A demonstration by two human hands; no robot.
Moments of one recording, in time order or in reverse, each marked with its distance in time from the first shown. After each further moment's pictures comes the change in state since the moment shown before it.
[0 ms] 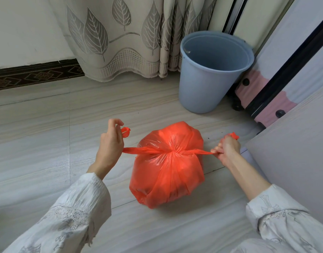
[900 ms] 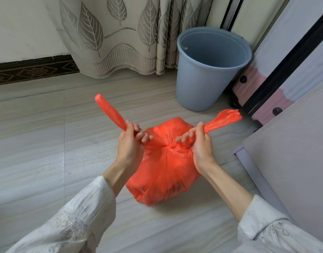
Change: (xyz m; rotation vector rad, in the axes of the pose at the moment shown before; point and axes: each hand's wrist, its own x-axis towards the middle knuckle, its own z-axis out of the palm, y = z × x) left_hand -0.012 0.043 0.048 -1.275 -0.060 -0.494; right_hand -0.053 0.036 0.035 -0.118 -0.428 -0.403
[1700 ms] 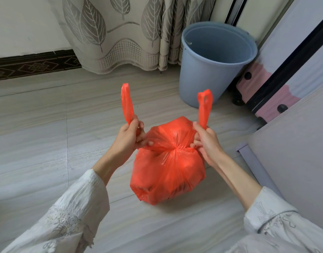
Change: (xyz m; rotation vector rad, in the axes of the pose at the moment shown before) left_hand 0.001 0.026 -0.017 0.463 -0.140 -0.152; right_hand 0.015 0.003 -0.011 -0.103 -0.021 0.202
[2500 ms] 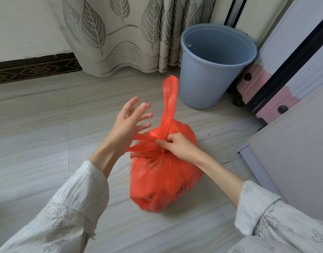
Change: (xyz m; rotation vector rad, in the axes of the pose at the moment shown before) left_hand 0.004 0.033 0.011 0.067 0.036 0.148; right_hand -0.010 0.001 0.044 -0.872 -0.443 -0.234
